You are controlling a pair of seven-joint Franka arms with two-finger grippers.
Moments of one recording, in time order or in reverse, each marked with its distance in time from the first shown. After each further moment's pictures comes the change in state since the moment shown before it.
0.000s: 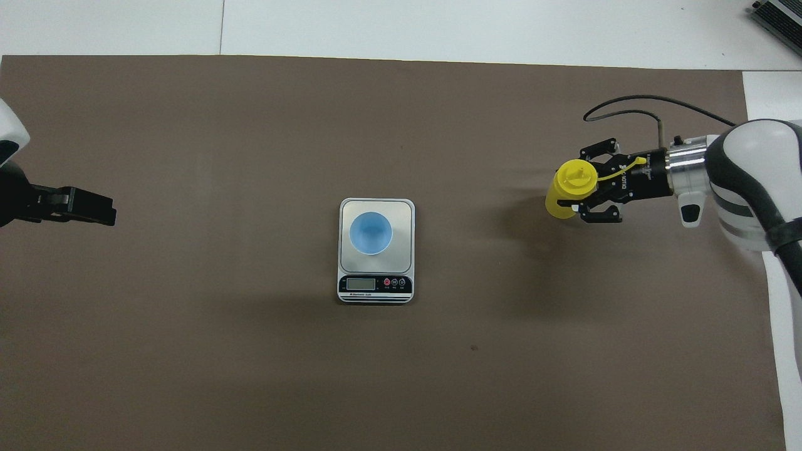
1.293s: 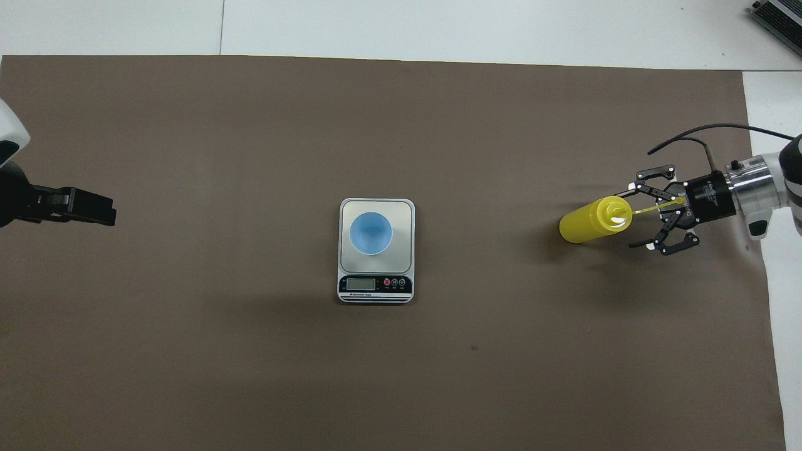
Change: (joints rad) left arm 0.000 0.000 0.000 0.000 0.000 0.000 0.000; right arm -0.261 0.144 -0.003 0.112 -0.124 -0.363 -0.347
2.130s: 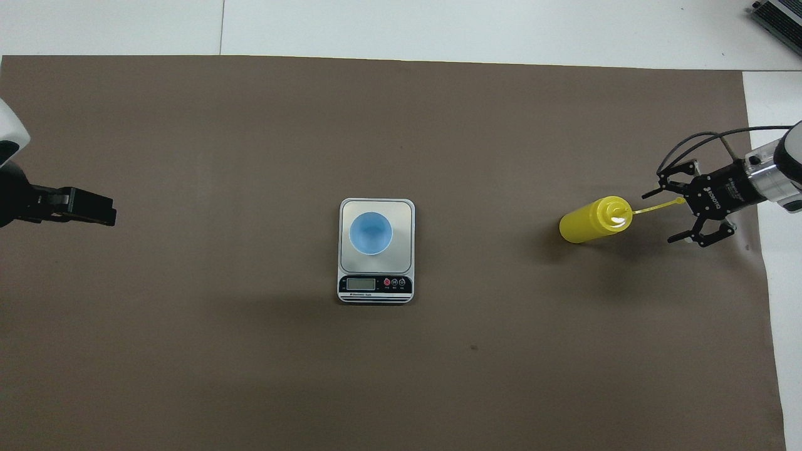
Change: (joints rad) left arm 0.000 0.000 0.000 0.000 0.000 0.000 0.000; right arm -0.003 0.033 -0.002 0.107 -0.212 0.001 -0.239
